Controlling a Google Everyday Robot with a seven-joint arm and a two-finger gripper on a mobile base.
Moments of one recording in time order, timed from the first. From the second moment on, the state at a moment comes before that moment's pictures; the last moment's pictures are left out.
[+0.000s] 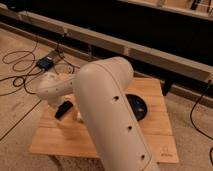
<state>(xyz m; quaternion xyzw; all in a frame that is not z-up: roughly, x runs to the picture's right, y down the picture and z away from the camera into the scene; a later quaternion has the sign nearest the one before) -0.280 0.116 0.875 -0.24 0.05 0.32 0.92</state>
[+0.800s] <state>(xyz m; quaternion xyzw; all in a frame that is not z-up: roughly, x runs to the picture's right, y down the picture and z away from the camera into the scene) -0.291 0.105 0.890 -0.21 0.07 0.31 0.92</state>
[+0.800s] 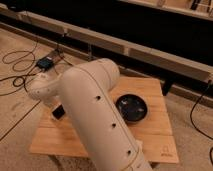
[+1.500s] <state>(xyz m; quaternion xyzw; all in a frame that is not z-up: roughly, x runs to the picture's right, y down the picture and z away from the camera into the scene) -0.276 0.112 0.881 -0.20 0.08 0.31 0.93</state>
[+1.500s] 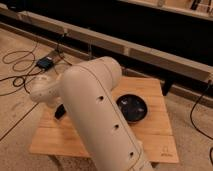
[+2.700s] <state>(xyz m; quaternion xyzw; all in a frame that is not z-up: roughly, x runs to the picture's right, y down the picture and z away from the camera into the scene) -0.254 0.103 0.913 -0.16 0.11 0.31 0.93</state>
